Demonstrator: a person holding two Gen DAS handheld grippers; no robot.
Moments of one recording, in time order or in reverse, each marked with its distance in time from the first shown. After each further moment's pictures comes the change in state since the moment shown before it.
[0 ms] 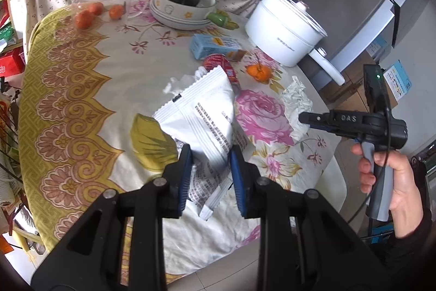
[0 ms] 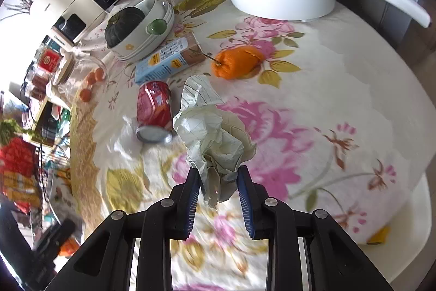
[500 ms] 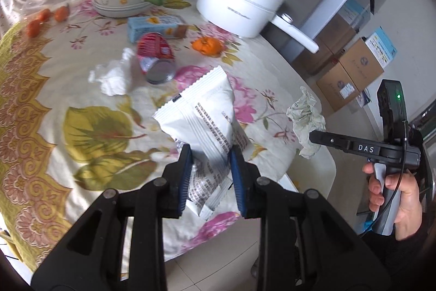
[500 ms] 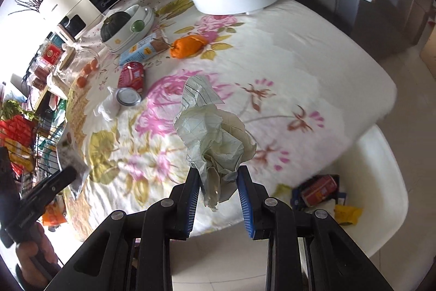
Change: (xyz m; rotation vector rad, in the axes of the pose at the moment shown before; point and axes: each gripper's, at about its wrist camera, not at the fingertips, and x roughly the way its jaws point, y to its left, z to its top) left arm 0.038 -0.082 -0.018 0.138 0.077 -0.069; right arm -0.060 -0.083 -0.073 0.008 -0.041 -0.042
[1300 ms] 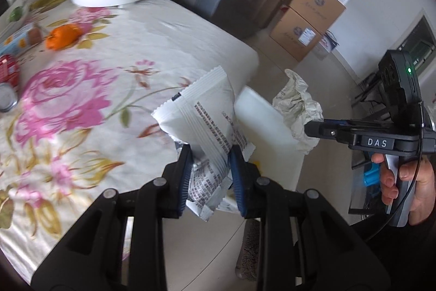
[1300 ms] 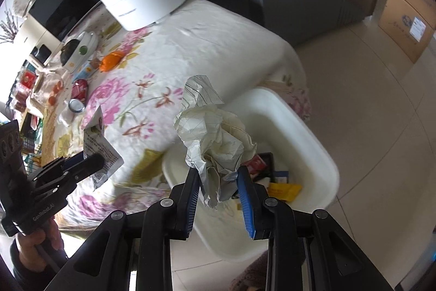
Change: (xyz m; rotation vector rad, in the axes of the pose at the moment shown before) left arm 0.108 -0.173 -0.013 0.277 0.133 -0.155; right arm -0.054 -0.153 -0.047 0.138 -0.018 -0.088
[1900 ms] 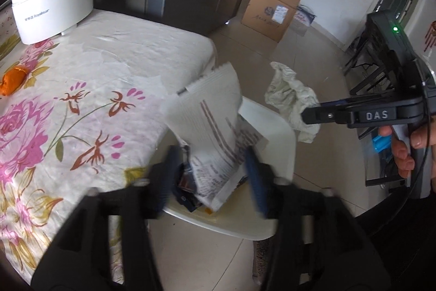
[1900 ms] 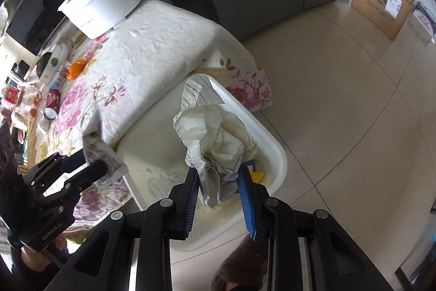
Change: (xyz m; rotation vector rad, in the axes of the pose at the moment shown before) left arm 0.041 -0.052 0.003 0.203 -0.011 0.017; right arm -0.002 -0.063 -0.015 0.078 0.020 -0.064
